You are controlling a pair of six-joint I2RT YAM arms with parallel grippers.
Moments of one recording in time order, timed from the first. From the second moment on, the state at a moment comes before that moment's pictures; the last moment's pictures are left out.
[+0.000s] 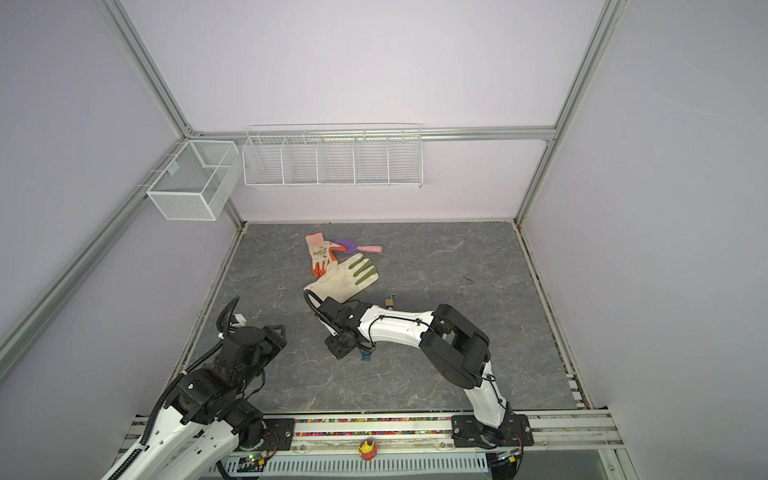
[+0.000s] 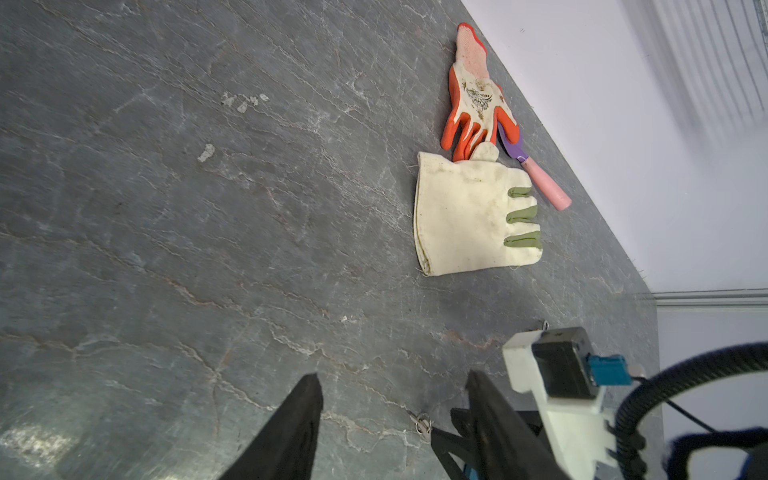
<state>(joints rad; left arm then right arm) -0.59 0.48 0.52 -0.76 -0.36 -1.14 1.09 2.03 1.43 -0.60 -0.06 0.30</state>
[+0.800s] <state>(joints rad) -0.59 0.50 0.52 -0.76 -0.34 -1.14 1.09 2.06 1.44 -0.60 -0.06 0.26</state>
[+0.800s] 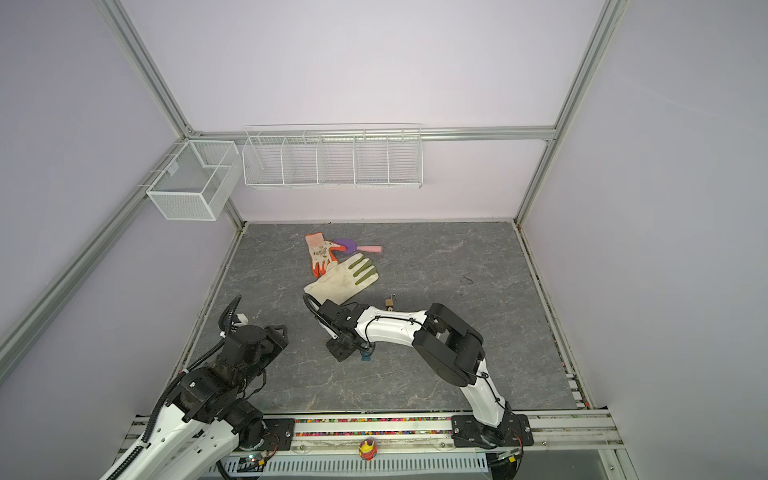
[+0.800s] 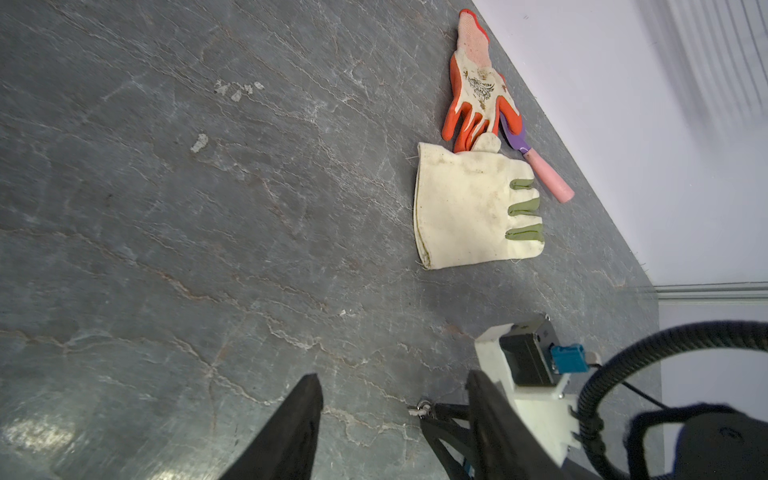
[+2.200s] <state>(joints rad) -0.59 0.53 0.52 -0.74 -0.33 -1.16 1.08 2.10 1.48 -0.58 -0.07 0.23</state>
